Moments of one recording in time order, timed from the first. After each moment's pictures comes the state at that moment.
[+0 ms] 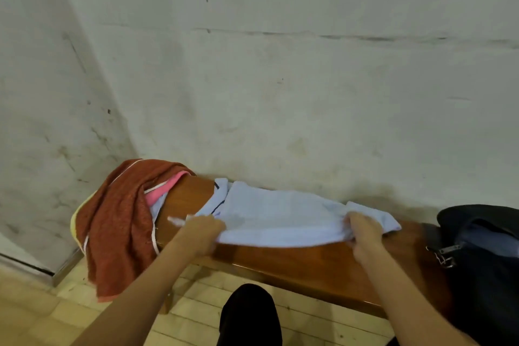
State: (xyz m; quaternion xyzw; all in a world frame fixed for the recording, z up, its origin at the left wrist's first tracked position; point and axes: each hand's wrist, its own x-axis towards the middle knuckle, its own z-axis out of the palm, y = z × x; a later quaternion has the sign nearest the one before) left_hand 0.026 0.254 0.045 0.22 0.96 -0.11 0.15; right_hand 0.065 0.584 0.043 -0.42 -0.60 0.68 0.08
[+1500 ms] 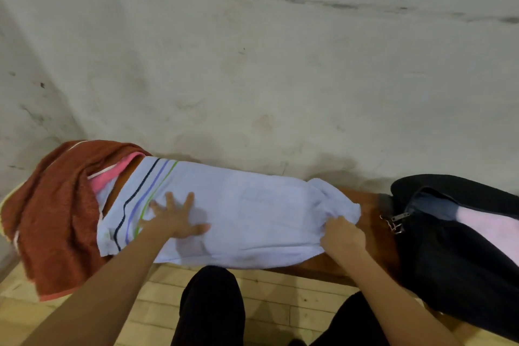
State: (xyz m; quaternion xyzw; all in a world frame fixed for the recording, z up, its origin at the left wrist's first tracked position) left_hand -0.016 0.273 -0.036 0.01 0.95 -0.02 0.30; right_hand 0.113 0.635 -0.001 -0.15 -0.97 -0.04 -0.16
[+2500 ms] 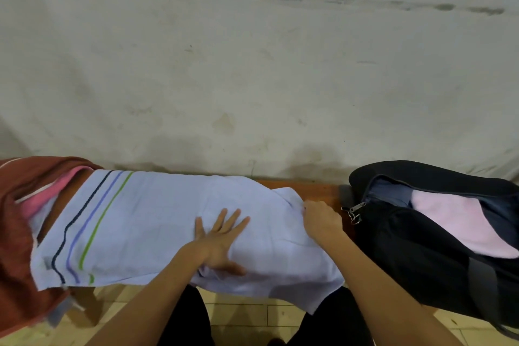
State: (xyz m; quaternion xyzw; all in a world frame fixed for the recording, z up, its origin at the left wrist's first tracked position) left_hand 0.041 0.442 -0.039 0.32 0.90 -0.02 0.29; right_hand 0.094 0.699 -0.001 -0.20 -0.97 0.06 -0.13
